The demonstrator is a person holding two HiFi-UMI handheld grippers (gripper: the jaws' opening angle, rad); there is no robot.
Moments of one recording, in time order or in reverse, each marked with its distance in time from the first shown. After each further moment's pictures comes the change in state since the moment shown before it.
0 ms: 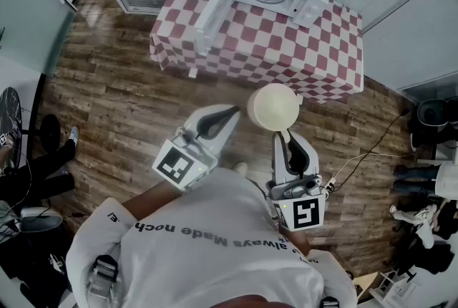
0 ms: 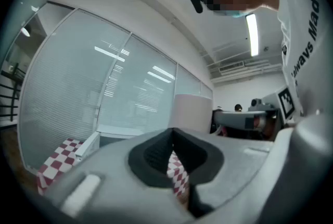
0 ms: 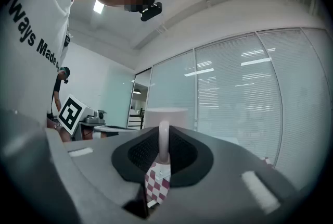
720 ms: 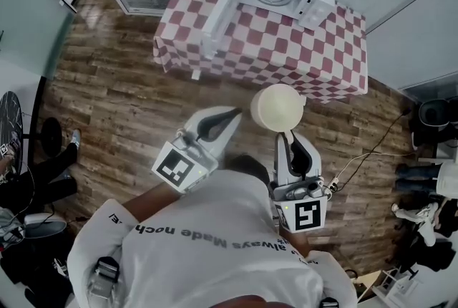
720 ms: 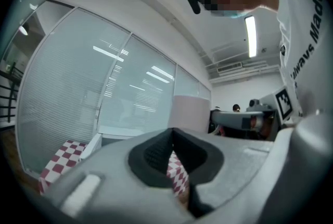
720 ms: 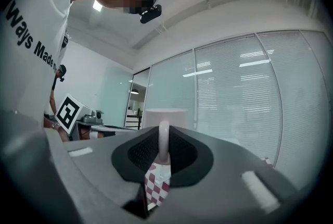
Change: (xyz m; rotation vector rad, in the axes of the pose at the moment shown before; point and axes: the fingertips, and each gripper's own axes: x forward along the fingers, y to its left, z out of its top) left arm -0.015 0.036 0.009 0.007 -0.009 -0.028; right arm 0.035 0.015 0.001 -0.001 -0.011 -0.031
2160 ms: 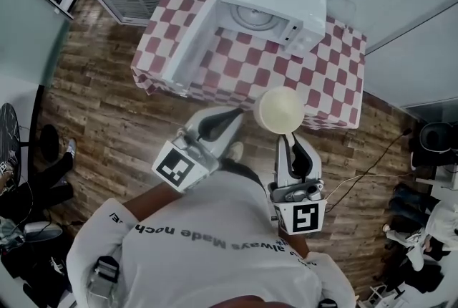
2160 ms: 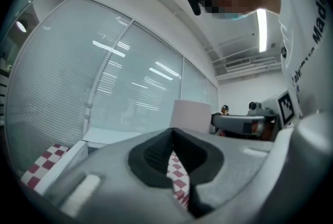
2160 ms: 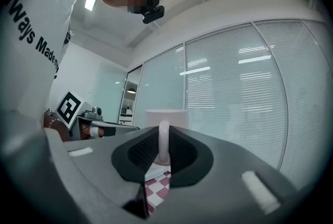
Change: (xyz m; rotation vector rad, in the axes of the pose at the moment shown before) left arm 0.231 0.090 -0.011 -0.003 0.001 0.027; right arm 0.111 -0.220 -0.030 0.000 -0.007 0.012
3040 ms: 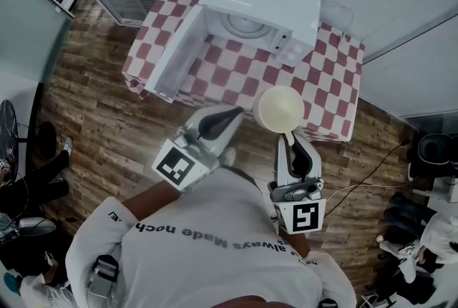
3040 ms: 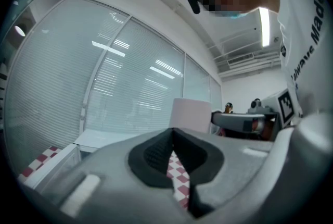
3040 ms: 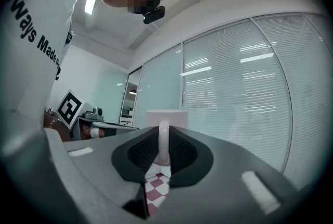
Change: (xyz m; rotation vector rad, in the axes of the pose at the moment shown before) left arm 0.087 0.004 -0.009 -0.011 0.026 0.038; right arm 0.017 -0.086 -0.009 -0.002 -0.013 0.042
